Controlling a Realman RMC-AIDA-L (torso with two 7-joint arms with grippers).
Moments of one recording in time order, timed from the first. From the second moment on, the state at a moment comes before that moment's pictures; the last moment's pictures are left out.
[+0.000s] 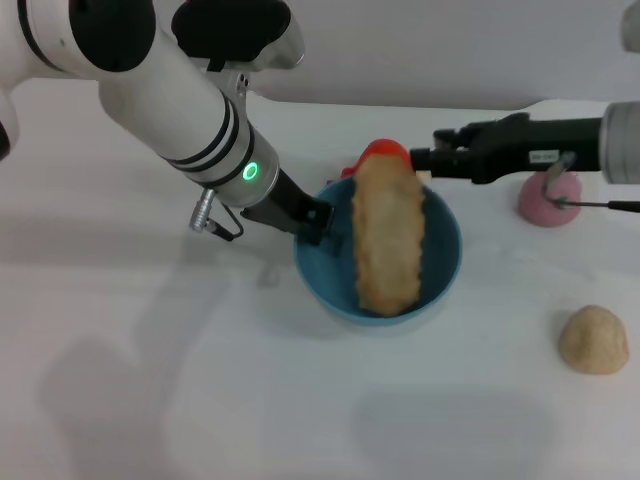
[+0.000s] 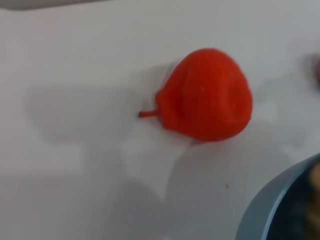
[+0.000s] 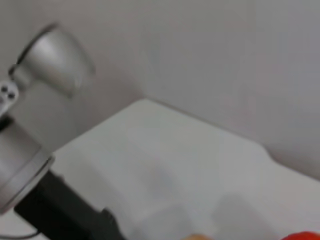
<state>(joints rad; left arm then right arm) -0.77 -2.06 1.64 1.00 -0.66 -1.15 -0.02 0.64 2.08 -1.12 -0.85 -1.94 -1.18 1.92</state>
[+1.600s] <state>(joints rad) -0.77 -2.06 1.73 0.91 -0.70 -1.04 0.01 0.44 2.07 -0.96 -0.83 -1.61 -1.04 1.78</state>
